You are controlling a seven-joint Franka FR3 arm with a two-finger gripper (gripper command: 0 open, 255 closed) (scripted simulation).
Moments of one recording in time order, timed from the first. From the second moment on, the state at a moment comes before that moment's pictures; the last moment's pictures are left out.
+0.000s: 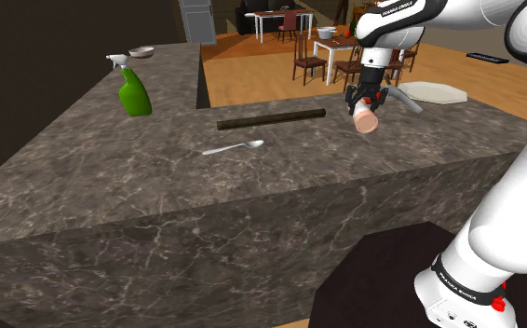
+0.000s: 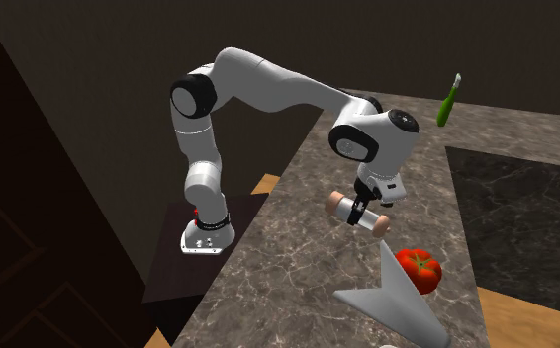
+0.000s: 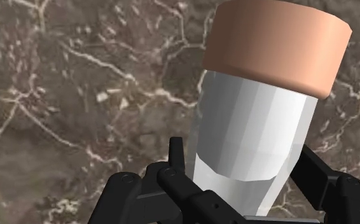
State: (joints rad) arm -0.06 0.00 -0.50 -1.93 0.14 1.78 0.06
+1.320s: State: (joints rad) arm -0.06 -0.01 -0.50 -1.69 0.13 1.54 0.09
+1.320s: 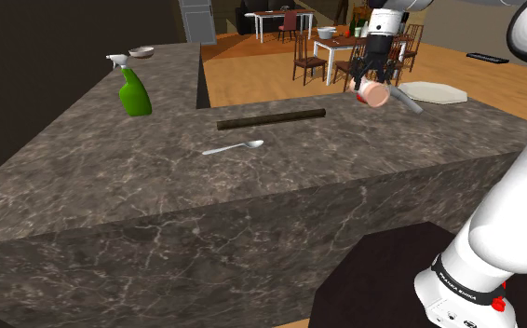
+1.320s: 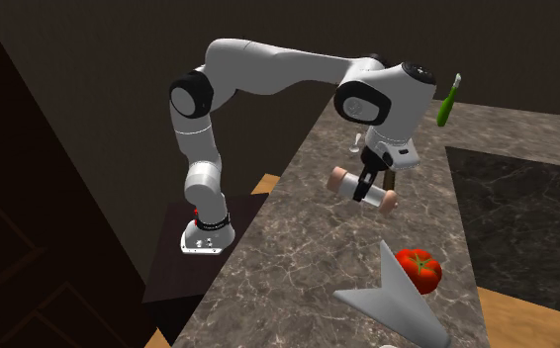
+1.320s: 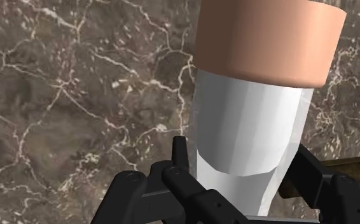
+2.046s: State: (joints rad) arm -0.05 0.00 -0.49 -1.56 0.14 1.42 0.12
